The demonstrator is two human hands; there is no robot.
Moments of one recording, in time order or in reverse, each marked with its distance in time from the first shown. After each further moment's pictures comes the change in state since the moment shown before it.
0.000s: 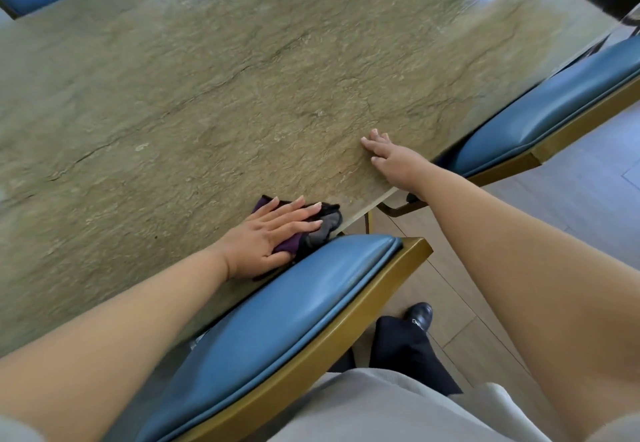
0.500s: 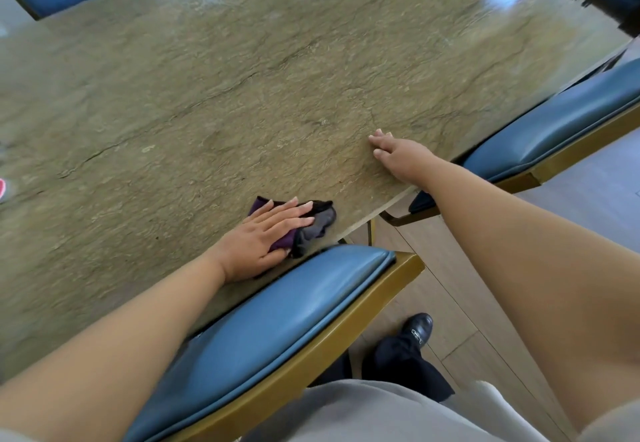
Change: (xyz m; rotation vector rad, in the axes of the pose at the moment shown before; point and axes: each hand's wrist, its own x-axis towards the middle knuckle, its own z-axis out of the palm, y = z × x) left_hand 0.000 0.003 -0.002 -0.035 0.127 -0.080; right_hand 0.014 -0.001 -0.025 -0.096 0.005 0.006
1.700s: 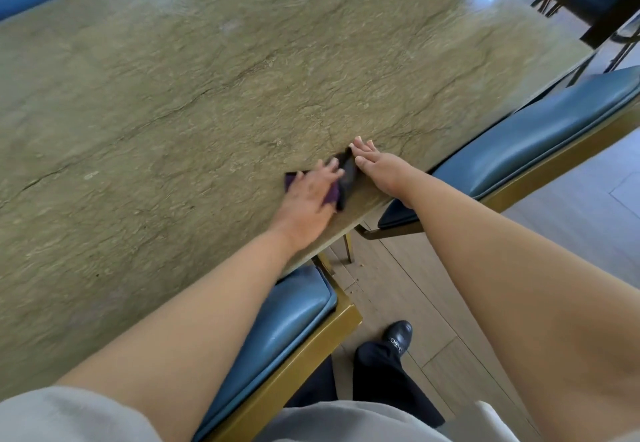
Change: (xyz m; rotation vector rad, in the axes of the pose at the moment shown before) left_hand 0.178 0.061 0.010 -0.205 0.268 -0.304; right_hand 0.020 0.046 -0.033 0.249 -0.078 -0.049
